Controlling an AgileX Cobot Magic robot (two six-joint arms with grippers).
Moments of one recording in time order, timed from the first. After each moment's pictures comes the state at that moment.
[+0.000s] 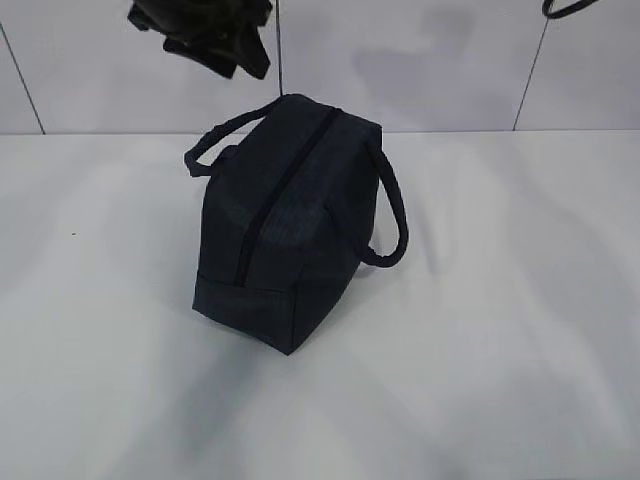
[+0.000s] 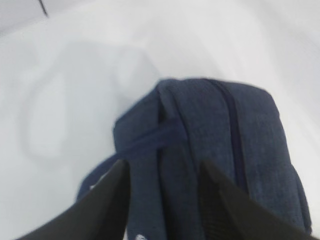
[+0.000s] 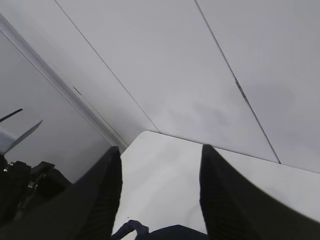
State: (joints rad) left arm -0.37 2.03 -2.00 -0.32 1.00 0.15; right arm 0.01 1.98 -1.79 1.57 0.88 -1.17
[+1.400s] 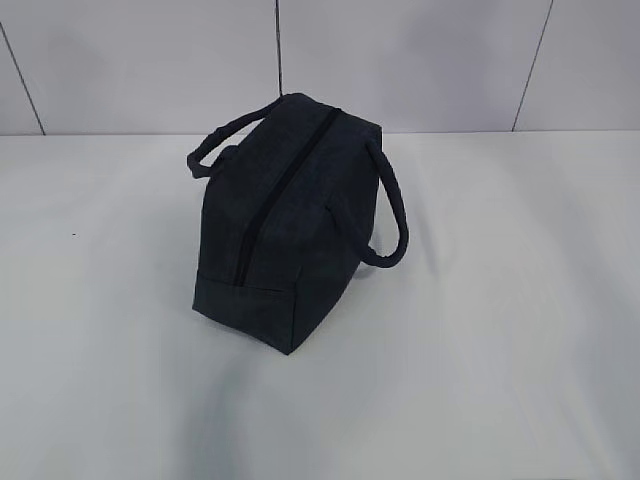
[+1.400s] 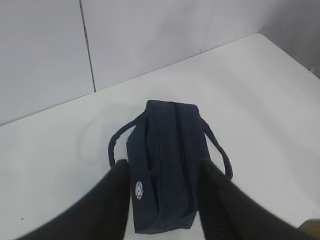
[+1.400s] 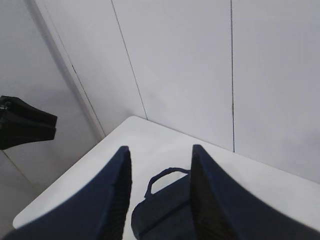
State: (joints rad) left arm -0.37 1.27 -1.64 -0.24 1.01 0.10; right arm 0.01 1.28 -2.08 0.73 1.27 -0.33
